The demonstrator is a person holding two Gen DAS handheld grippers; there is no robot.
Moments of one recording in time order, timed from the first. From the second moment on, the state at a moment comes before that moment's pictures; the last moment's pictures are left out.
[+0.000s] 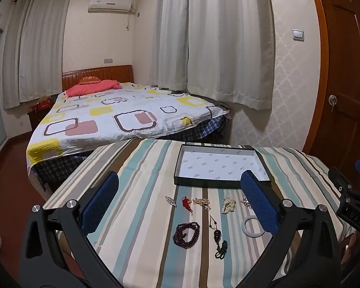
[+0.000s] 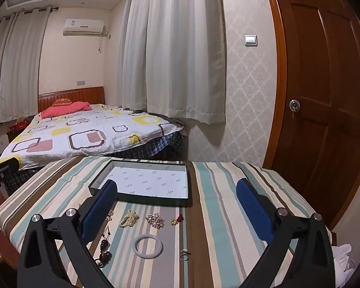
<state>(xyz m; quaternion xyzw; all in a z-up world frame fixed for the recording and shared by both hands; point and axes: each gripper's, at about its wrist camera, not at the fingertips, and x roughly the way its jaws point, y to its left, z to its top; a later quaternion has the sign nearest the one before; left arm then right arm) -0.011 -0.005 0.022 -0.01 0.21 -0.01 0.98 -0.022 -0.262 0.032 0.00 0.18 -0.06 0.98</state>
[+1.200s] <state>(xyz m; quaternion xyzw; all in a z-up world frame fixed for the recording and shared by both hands) -0.016 -0.002 0.029 -0.01 0.21 -0.02 0.98 -0.033 -0.248 0.023 0.00 0.16 -0.06 0.99</state>
